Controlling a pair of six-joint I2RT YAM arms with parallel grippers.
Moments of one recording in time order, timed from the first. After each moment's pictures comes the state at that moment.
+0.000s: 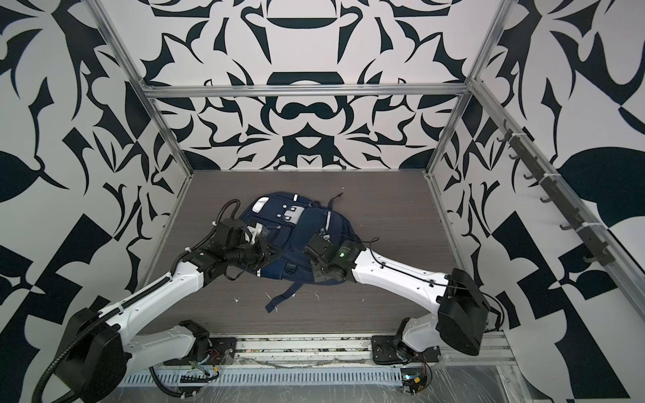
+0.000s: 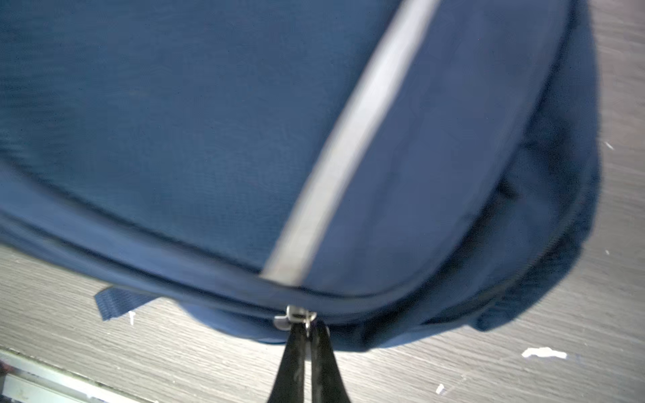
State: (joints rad) left arm -0.51 1.13 0.67 -0.24 0.53 -1.06; right arm 0.94 1.38 1.02 -0.80 0.20 0.69
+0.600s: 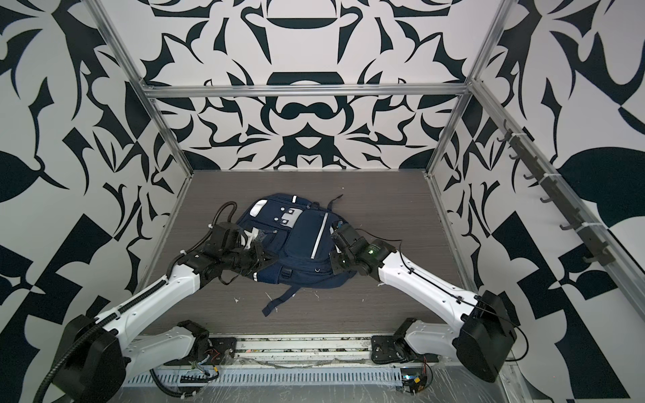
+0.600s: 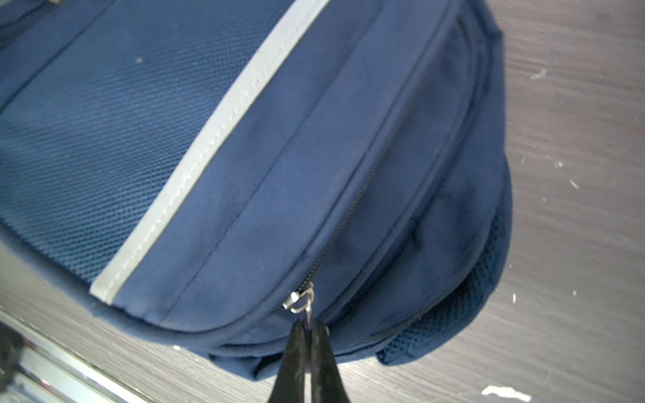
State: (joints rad) left arm -0.46 1.14 0.66 -0.36 0.56 -0.91; right arm 0.73 1.23 0.90 -0.69 0.03 0.41
